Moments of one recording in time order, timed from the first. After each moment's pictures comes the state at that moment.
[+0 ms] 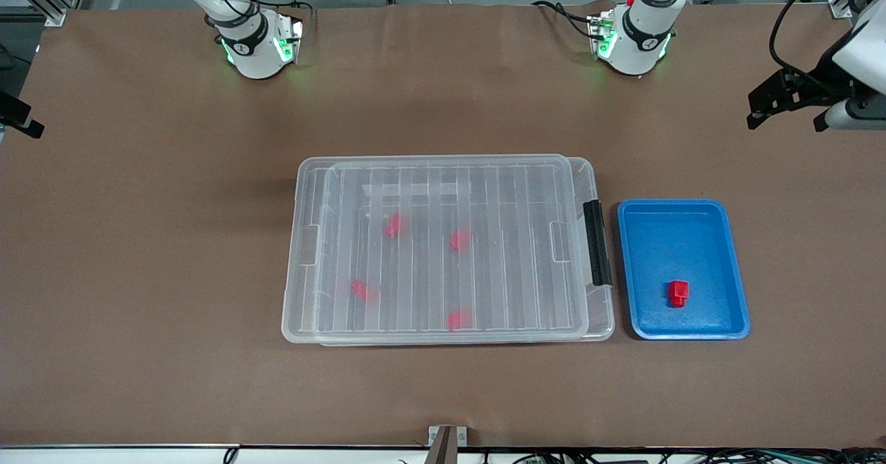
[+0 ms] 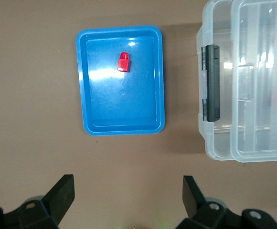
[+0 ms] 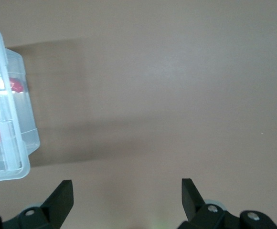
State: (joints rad) left arm 0.08 -0.04 -0.18 -1.58 0.01 1.53 -0.02; right arm -0.08 -0.02 -0.10 -1.50 0.04 1.46 -0.07
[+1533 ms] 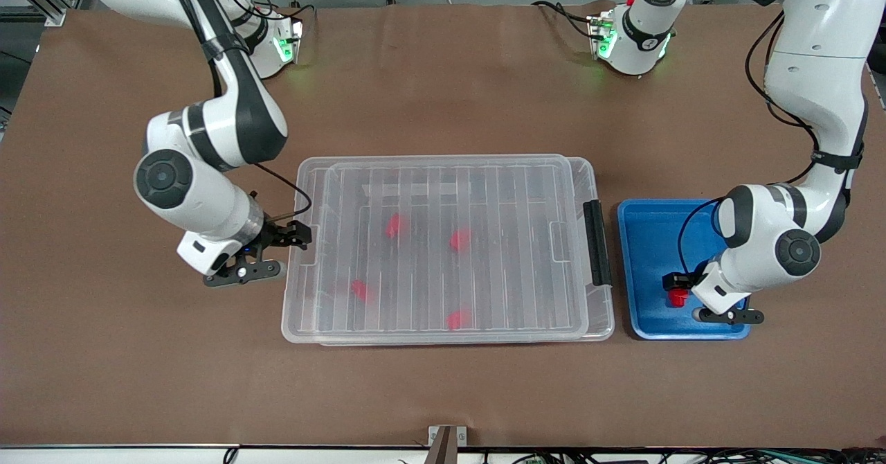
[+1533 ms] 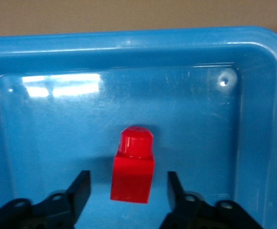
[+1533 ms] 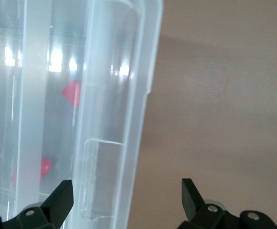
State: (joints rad) left arm 0.15 0.71 -0.18 -1.67 0.13 2.36 -0.02; right arm 0.40 0.41 -0.08 -1.64 0.08 2.03 0.11
